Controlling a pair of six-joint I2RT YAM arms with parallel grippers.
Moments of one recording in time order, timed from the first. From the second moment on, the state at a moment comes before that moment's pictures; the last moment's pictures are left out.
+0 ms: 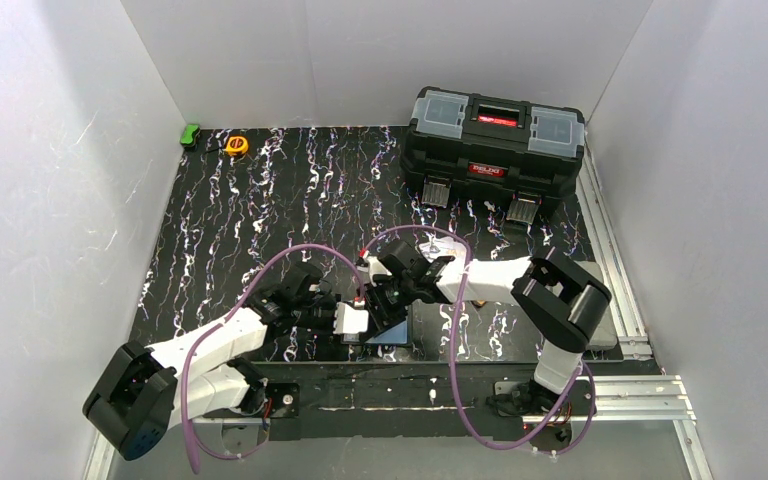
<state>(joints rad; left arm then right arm) -0.66 1.05 0.40 -0.28 0.50 0.95 0.98 1.75 0.93 -0.12 -0.59 0.55</state>
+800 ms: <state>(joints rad) -0.66 0.90 0.55 -0.48 0.36 0.88 0.77 1.41 0.81 -0.24 -0.50 0.54</state>
